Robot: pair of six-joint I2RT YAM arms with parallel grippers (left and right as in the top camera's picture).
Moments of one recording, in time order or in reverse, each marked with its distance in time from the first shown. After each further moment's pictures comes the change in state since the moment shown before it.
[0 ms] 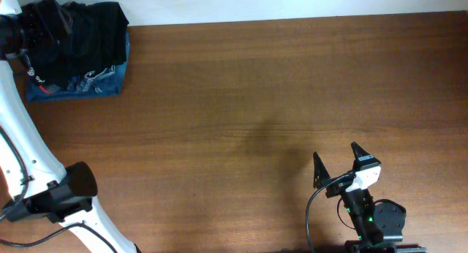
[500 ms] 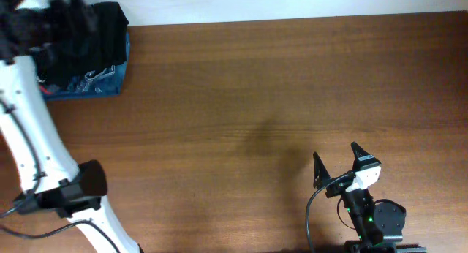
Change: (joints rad) left arm -0.146 0.000 0.000 0.000 0.000 0.000; right arm 0.000 0.000 0.000 0.000 0.000 0.000
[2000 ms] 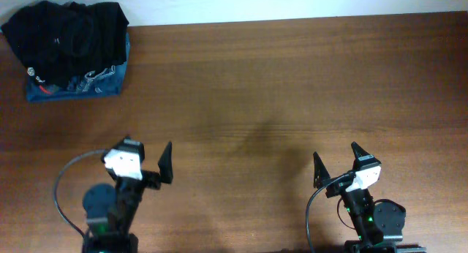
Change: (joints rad) left arm -0.172 -1.621 -2.543 1.521 -0.020 0.047; right arm 0.000 0.001 0.000 -0.002 0.004 0.000
